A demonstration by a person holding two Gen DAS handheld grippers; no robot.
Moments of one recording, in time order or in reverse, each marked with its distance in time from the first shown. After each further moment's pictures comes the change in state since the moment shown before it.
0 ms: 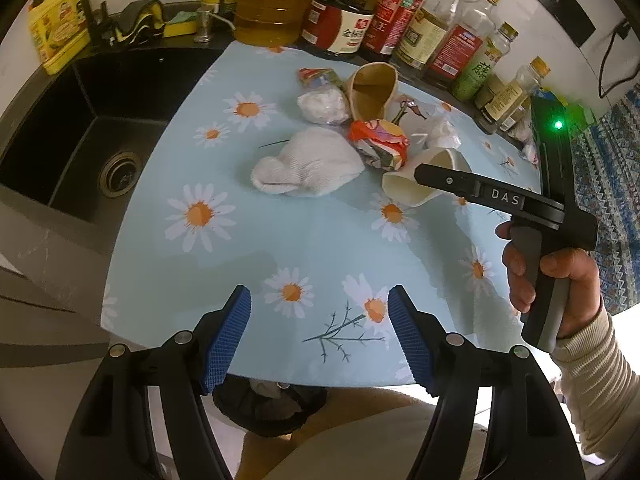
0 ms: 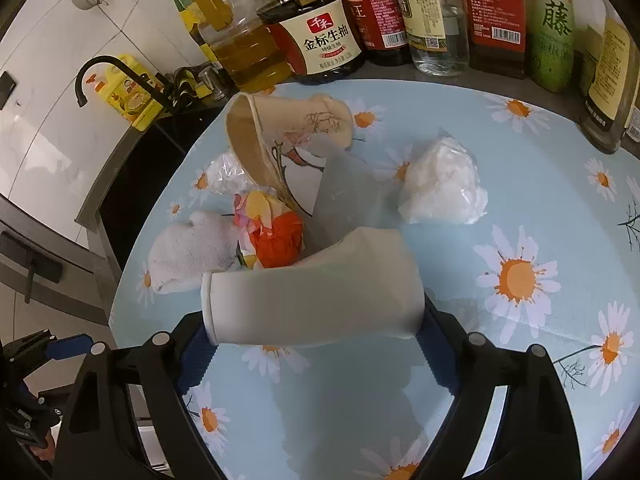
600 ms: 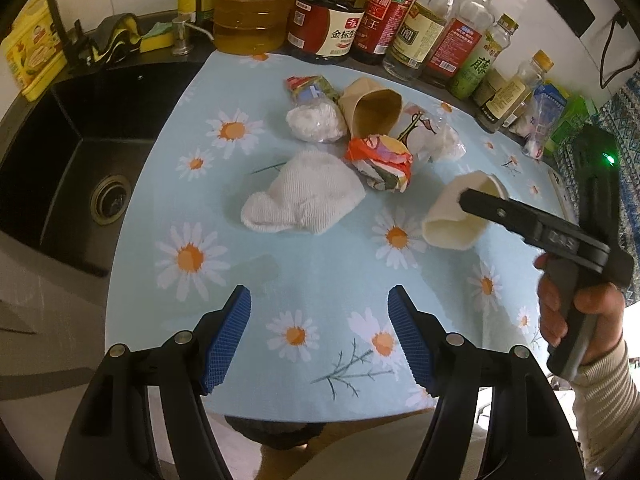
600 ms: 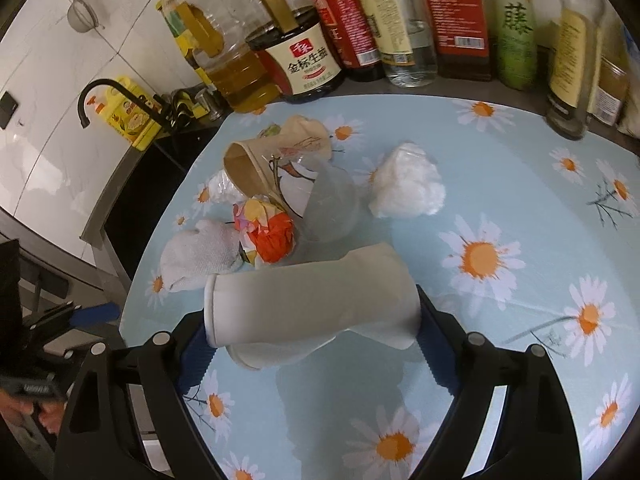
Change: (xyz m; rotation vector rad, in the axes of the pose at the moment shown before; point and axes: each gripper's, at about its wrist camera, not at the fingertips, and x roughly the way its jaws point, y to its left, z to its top) left arm 0.018 0.001 0.035 0.066 0.018 -0.001; right arm -0.036 -0.012 -0.013 0.059 -0.055 -0.007
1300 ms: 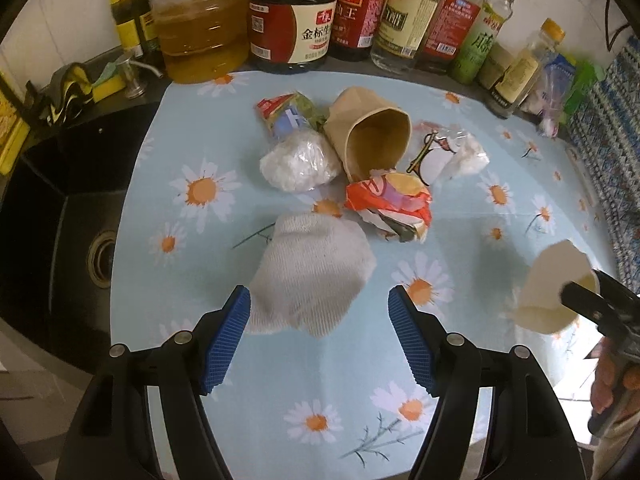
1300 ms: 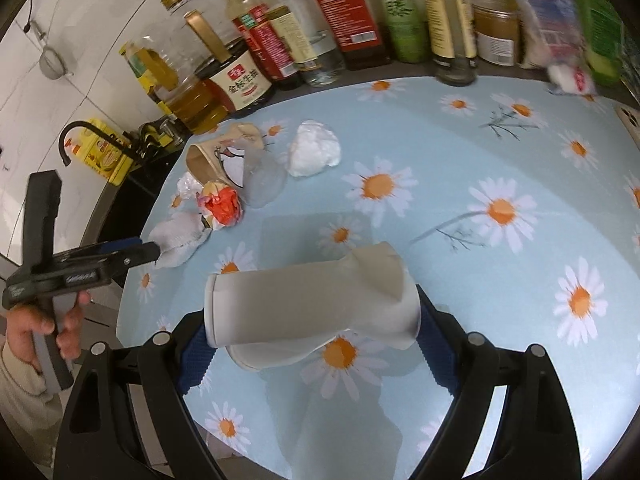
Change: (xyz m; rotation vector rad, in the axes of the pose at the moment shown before) left arm 0.047 -0.014 0.057 0.155 0.038 0.066; right arm -0.059 -0.034 -0.059 0.172 -0.071 -0.086
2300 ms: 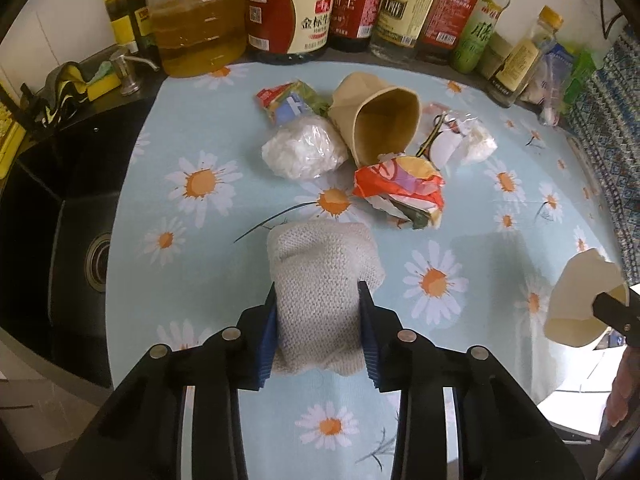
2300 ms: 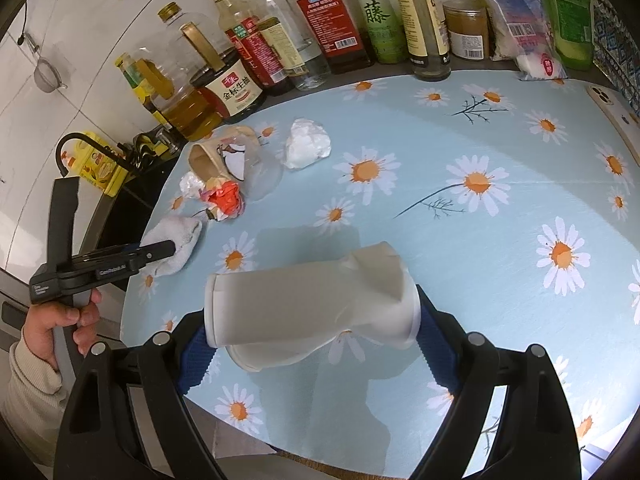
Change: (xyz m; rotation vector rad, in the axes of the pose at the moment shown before) left arm 0.004 0.007 -0.010 0.021 -0.015 -0.013; right arm -0.022 0.011 -0.024 0.045 -0.032 -0.034
